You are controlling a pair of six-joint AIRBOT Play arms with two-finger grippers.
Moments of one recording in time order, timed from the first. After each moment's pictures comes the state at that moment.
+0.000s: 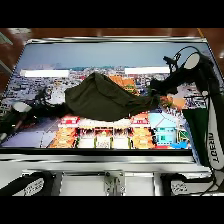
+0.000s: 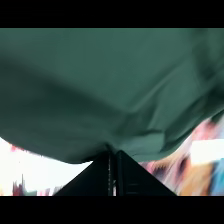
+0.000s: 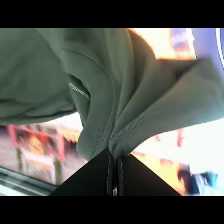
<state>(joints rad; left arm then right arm) 0.05 -1.11 0.84 0.72 -0.83 -1.30 0.03 -1.53 1.59 -1.15 1.41 1.52</state>
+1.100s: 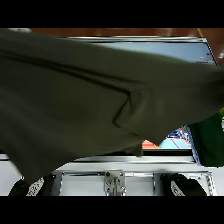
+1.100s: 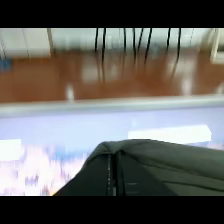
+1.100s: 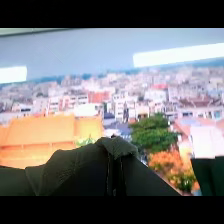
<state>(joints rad) 0.39 -0.75 1.82 1.04 -1.34 -1.34 0.03 -0.83 1.94 -1.56 1.62 1.69</state>
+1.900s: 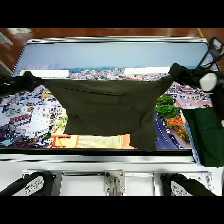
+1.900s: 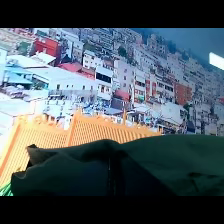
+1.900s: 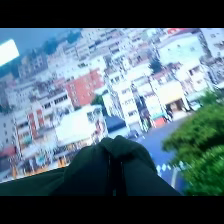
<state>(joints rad) 0.21 -1.15 1.10 0.74 -0.86 -1.34 0.03 -1.21 1.23 -1.52 0.70 1.99</state>
